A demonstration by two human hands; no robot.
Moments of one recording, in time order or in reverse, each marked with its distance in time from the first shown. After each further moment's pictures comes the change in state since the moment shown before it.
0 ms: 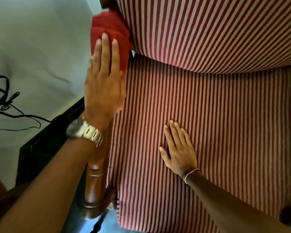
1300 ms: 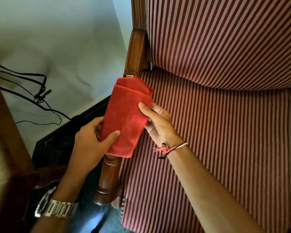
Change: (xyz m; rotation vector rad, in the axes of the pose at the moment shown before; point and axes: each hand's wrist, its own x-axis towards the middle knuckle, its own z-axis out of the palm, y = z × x) left_hand -0.145 -0.038 -0.056 -0.701 -0.139 -0.492; right_hand 0.131 -0.098 -0.132 2.090 -0.347 0.649
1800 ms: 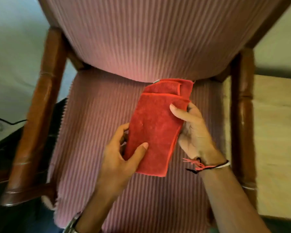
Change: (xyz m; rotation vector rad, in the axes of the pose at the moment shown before) left_hand -0.112 0.145 0.205 -0.437 -0.161 0.081; right_hand -0.148 -0.147 -0.199 -0.050 0.051 -0.259
